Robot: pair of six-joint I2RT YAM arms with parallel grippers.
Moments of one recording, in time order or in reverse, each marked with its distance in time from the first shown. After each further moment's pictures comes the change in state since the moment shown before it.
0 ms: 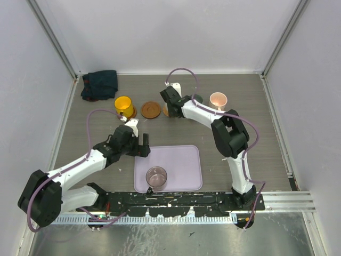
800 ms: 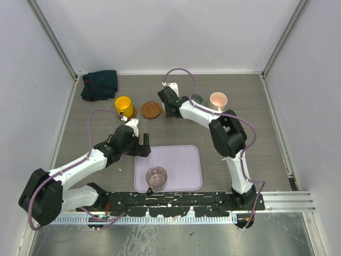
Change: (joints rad) left arm 0.000 0.014 0.000 0.016 0.004 0.000; right arm 0.014 0.024 0.025 0.016 -0.014 0.001
